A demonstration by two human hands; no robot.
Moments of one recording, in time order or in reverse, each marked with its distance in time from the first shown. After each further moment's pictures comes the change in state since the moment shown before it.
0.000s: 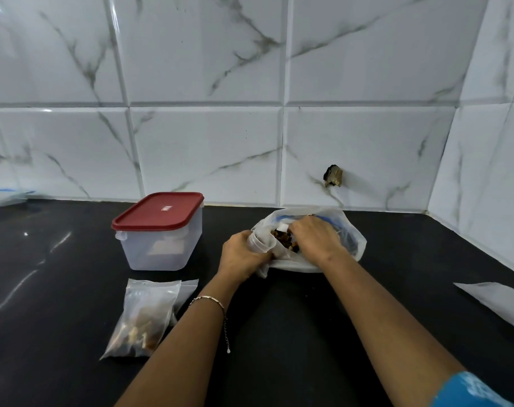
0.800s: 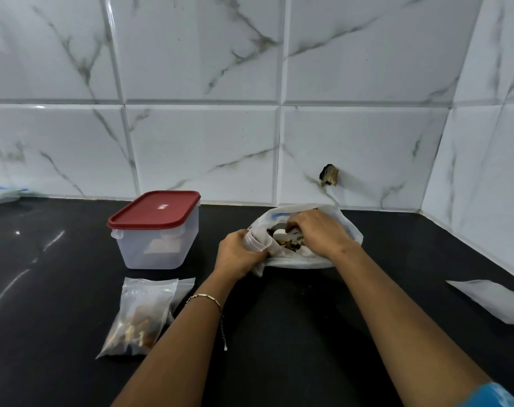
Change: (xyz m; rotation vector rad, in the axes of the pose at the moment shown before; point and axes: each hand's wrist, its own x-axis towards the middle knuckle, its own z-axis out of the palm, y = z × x) left_hand 0.002 -0.003 0.000 -0.001 -0.008 -0.007; right_hand -0.009 0.021 -0.017 0.228 -0.020 -0.043
